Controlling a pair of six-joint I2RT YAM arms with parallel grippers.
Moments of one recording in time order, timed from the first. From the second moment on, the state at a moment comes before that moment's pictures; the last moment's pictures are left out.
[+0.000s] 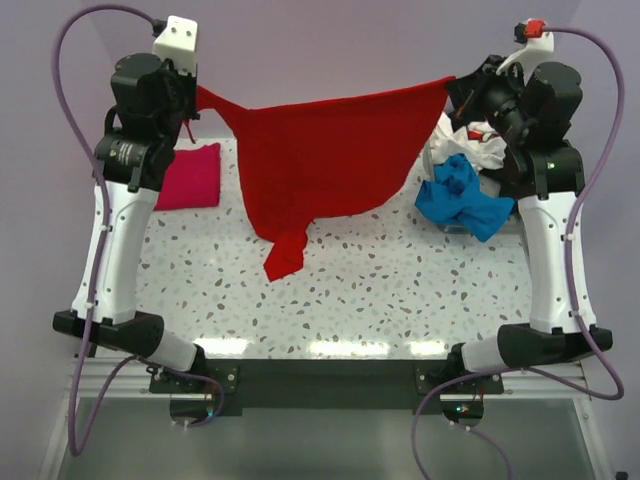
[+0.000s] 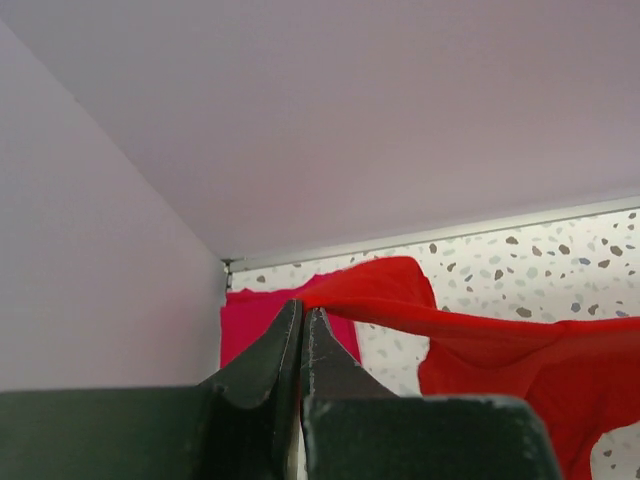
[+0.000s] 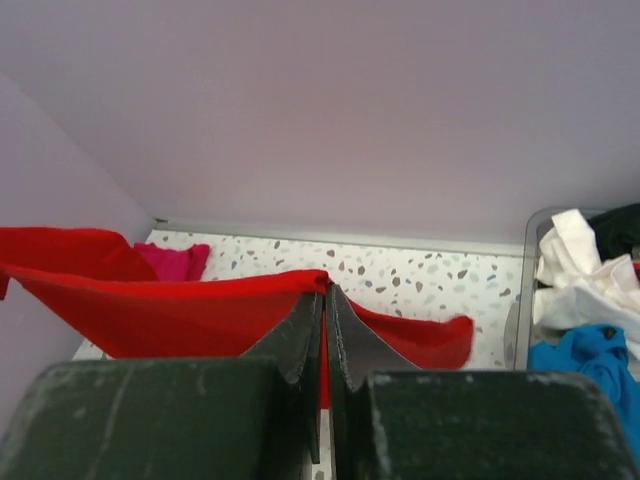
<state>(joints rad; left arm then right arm) -0.22 1.51 2.04 -0.67 -0.28 0.20 0.08 1.43 1.91 -0.53 -0.22 0.31</state>
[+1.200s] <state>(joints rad) -0.22 1.64 2.17 -0.49 -0.01 0.37 0.07 1.44 1.92 -0.42 -0.18 0.33</state>
